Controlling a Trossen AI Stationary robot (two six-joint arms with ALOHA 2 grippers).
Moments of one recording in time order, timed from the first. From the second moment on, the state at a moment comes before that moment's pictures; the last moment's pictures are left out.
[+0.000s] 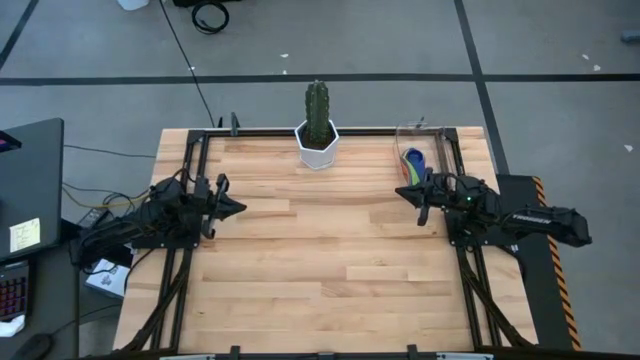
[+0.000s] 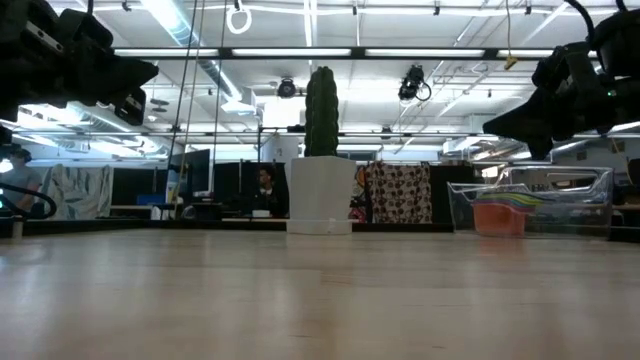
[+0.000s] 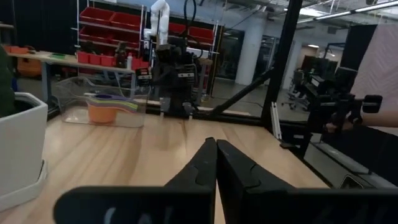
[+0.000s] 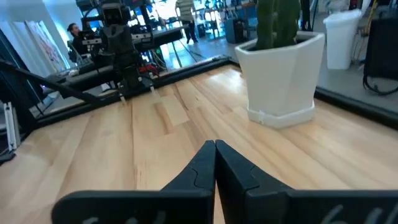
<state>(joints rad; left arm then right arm) 0.39 0.01 0.01 0.10 0.47 -0.20 -0.27 0.12 0.01 0.02 0.00 0.22</state>
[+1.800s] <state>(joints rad) 0.39 0.01 0.01 0.11 0.41 -0.17 -0.27 0.15 0.01 0.03 0.00 0.29</state>
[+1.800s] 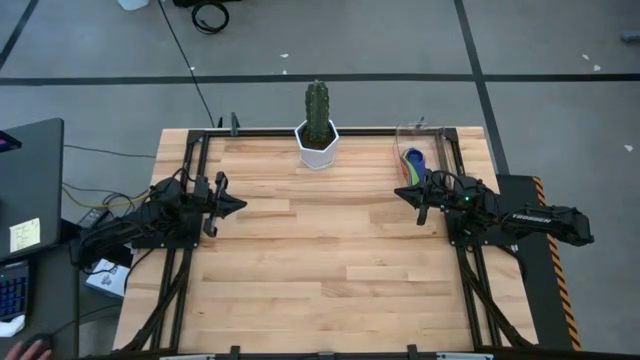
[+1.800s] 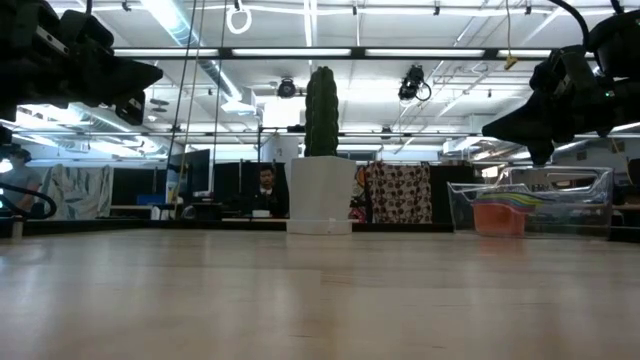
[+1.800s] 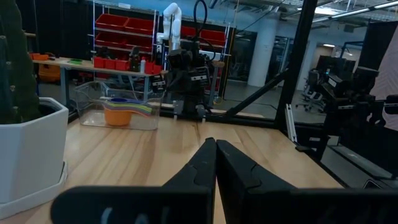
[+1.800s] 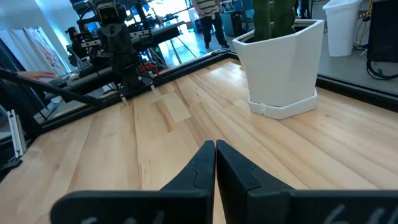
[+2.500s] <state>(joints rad) 0.37 0.01 0.01 0.11 0.41 -0.17 -0.27 0.15 0.01 0.03 0.00 0.29</state>
